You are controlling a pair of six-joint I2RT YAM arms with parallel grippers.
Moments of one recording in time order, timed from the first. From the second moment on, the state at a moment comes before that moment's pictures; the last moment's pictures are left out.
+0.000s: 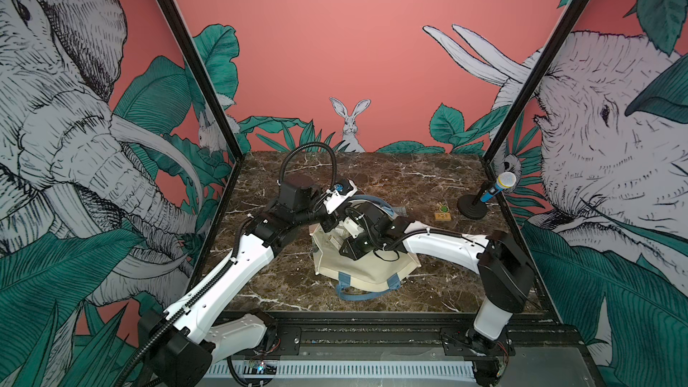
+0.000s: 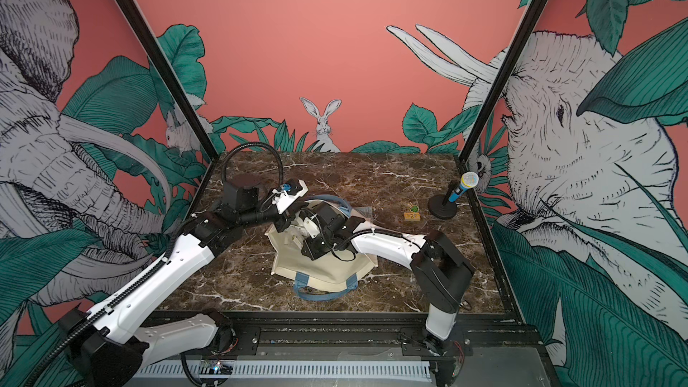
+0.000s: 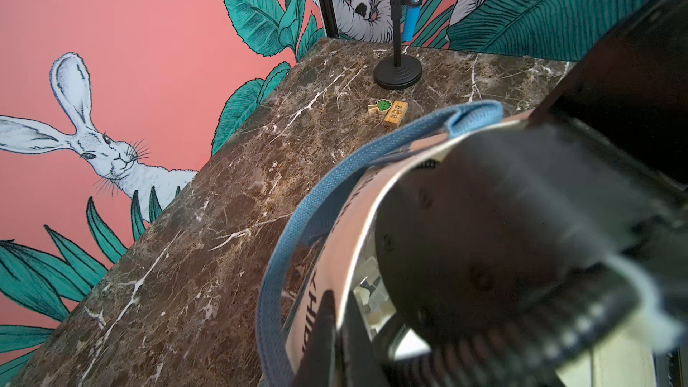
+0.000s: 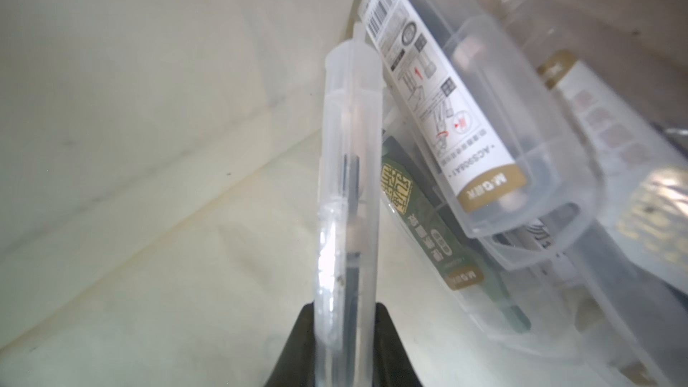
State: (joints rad) left arm -0.58 1.13 1.07 -0.40 0.38 0.44; right arm 0.92 1.71 1.22 -0.40 -0.32 0.32
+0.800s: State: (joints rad) left arm -0.48 1.06 1.02 -0.44 0.22 0.53; right arm 0.88 1.23 1.28 -0.71 -0.10 0.23
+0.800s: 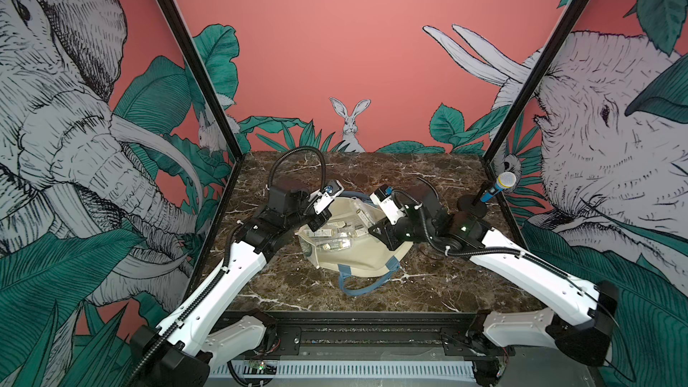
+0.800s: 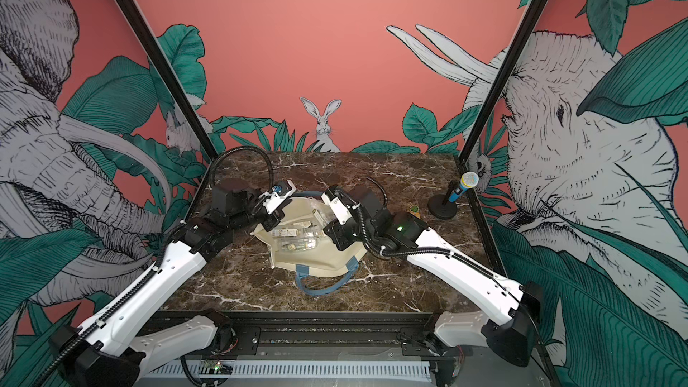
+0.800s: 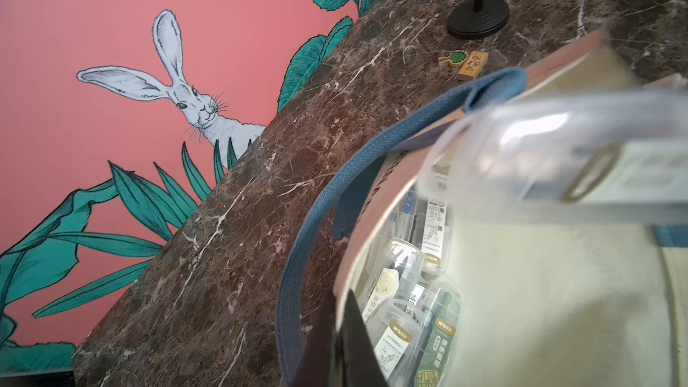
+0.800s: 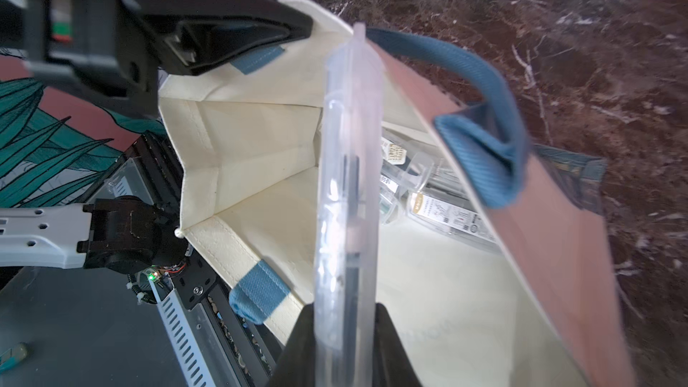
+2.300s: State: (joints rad) left arm -0.46 1.03 1.03 -0.48 0.25 0.58; right arm 0.46 1.23 0.44 -0.09 -0.21 0.58
